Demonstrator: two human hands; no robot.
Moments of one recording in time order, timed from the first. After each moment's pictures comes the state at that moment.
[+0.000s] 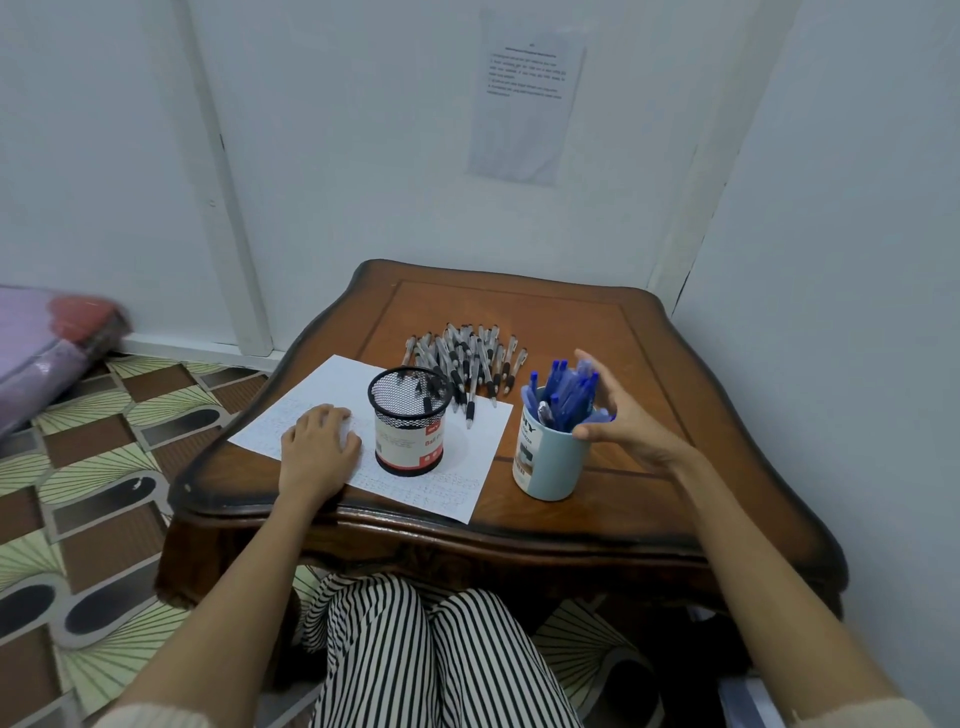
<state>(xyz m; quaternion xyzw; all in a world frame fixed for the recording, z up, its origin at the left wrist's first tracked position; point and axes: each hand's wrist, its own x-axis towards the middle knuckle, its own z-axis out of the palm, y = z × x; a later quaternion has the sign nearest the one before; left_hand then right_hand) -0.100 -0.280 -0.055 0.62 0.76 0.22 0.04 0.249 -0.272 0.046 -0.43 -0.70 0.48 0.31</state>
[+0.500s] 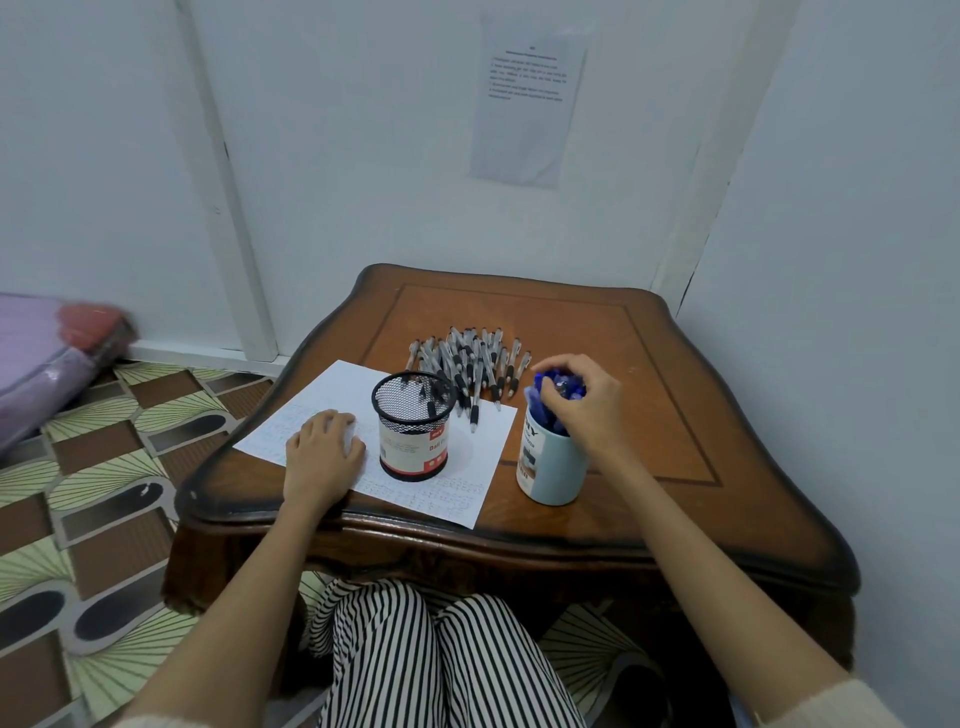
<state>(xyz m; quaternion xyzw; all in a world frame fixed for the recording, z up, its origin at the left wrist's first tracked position) -0.101 -0.279 -0.056 0.62 0.76 0.22 0.04 0.195 -0.267 0.037 -0.48 -0.70 0.15 0.51</state>
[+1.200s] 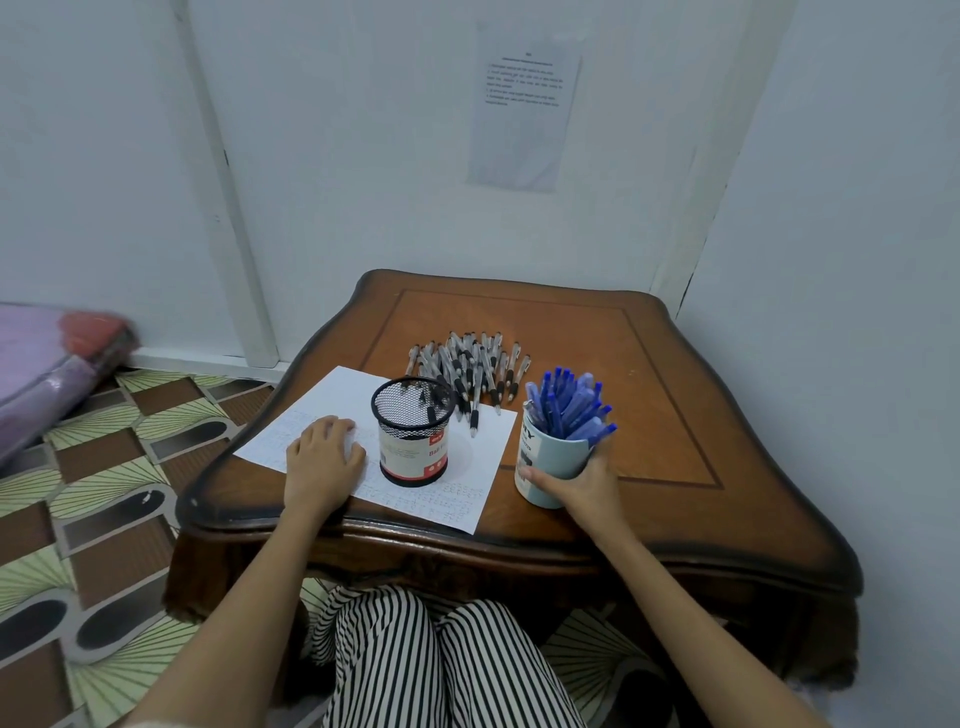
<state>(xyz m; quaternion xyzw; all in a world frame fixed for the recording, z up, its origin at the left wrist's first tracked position) -0.100 -0.281 -0.055 0.62 0.75 0.22 0.04 0.206 -0.295 -0.036 -0.52 -0.61 0.31 0.50</state>
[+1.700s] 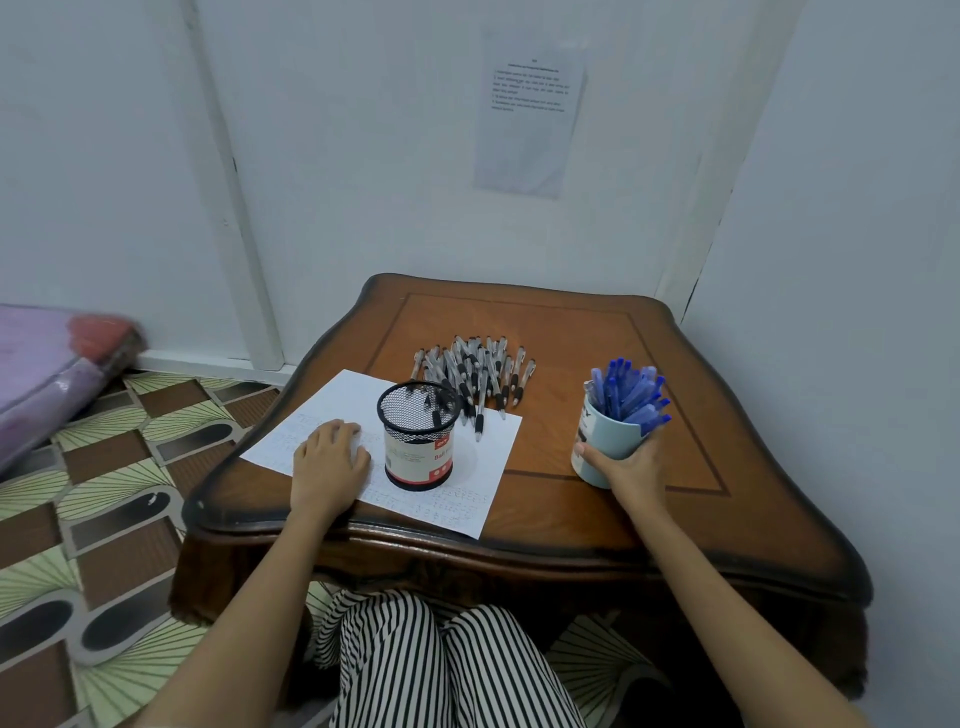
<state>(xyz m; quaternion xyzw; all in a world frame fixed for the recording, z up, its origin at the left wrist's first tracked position) -0.100 -0.281 -0.056 0.62 0.75 0.22 0.03 0.243 -0.267 -0.031 -0.61 -0.53 0.25 0.53</state>
